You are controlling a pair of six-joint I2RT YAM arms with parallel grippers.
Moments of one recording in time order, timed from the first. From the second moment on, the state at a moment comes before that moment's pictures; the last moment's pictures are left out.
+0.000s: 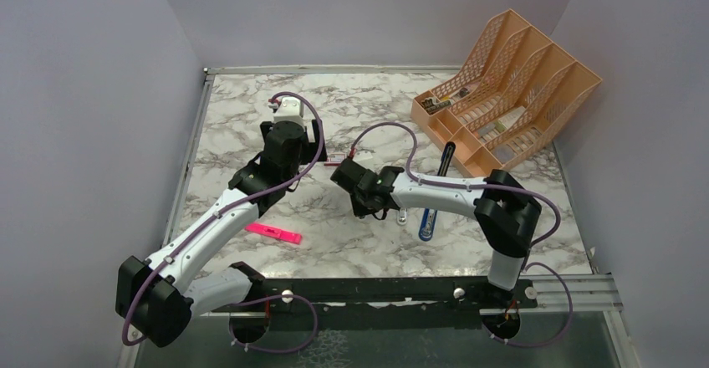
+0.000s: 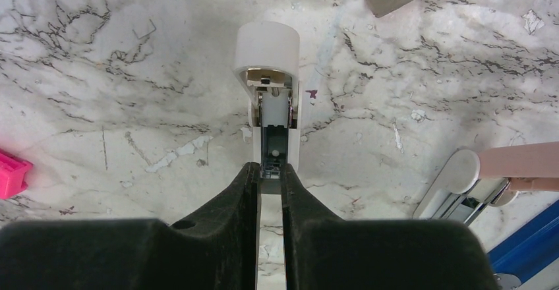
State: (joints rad) left arm -0.57 1.09 0.88 -0.22 -0.42 -0.33; right arm 1.05 1.82 1.26 -0.57 0.31 0.73
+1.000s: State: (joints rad) left arm -0.57 1.09 0.88 -0.22 -0.42 -0.33; right arm 1.03 1.85 1.26 -0.52 0.32 0.70
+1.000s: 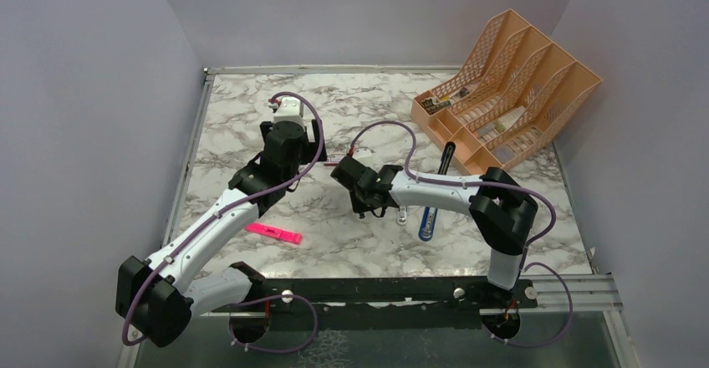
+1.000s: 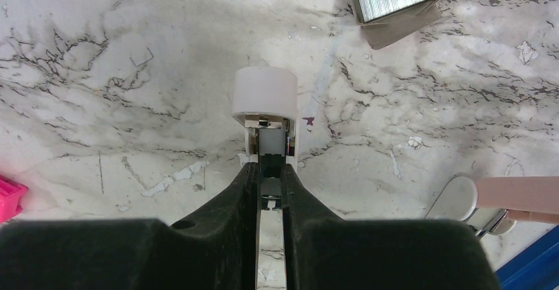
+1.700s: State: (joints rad) left arm -0.57 1.09 0.88 -0.22 -0.42 -0.33; right arm 1.03 1.85 1.26 -0.51 0.31 0.69
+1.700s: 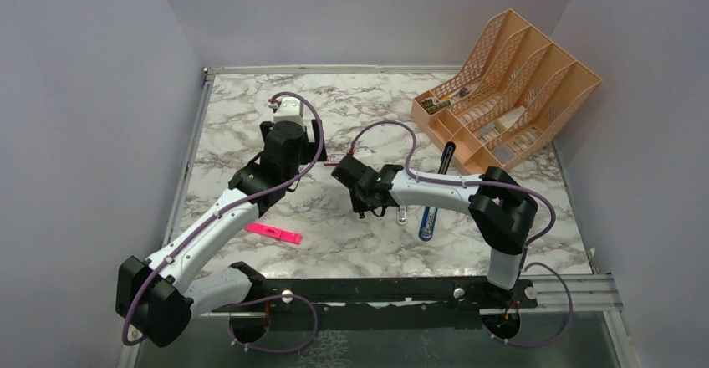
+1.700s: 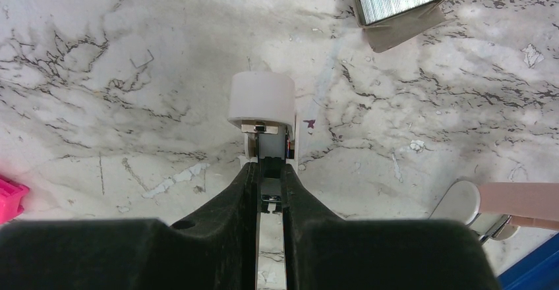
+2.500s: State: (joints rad) left arm -0.57 1.09 0.88 -0.22 -0.42 -0.33; right arm 1.02 1.85 1.24 -0.49 0.26 0.68
